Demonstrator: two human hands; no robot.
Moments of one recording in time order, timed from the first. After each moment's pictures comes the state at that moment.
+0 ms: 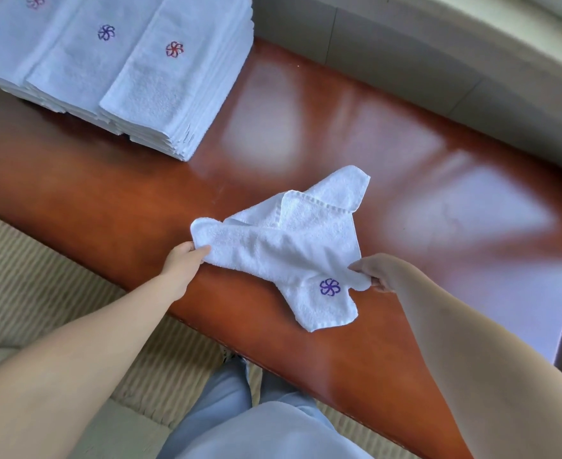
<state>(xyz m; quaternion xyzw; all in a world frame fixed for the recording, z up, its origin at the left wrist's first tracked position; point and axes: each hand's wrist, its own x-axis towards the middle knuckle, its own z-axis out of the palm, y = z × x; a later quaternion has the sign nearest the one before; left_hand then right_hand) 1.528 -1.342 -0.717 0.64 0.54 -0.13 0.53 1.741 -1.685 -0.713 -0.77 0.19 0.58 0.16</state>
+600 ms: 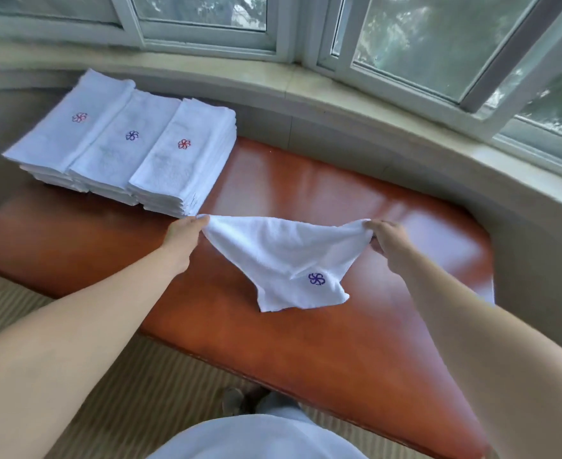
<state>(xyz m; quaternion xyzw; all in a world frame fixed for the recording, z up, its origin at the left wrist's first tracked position) 1.575 -1.317 -0.556 0.62 0.43 0.02 0.66 1.724 -1.695 -0.528 -0.81 0.15 0.19 0.53</state>
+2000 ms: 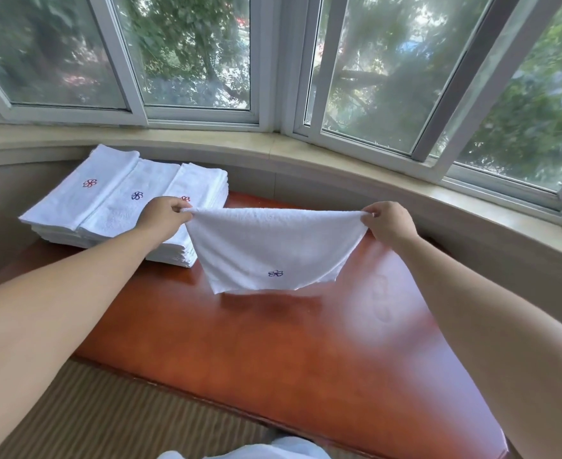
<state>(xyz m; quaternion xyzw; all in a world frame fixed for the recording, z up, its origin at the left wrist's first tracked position) 1.602 -1.248 -0.439 0.88 0.23 0.09 0.41 1.726 -1.697 -0.406 -0.96 -0.05 0.01 0.29</state>
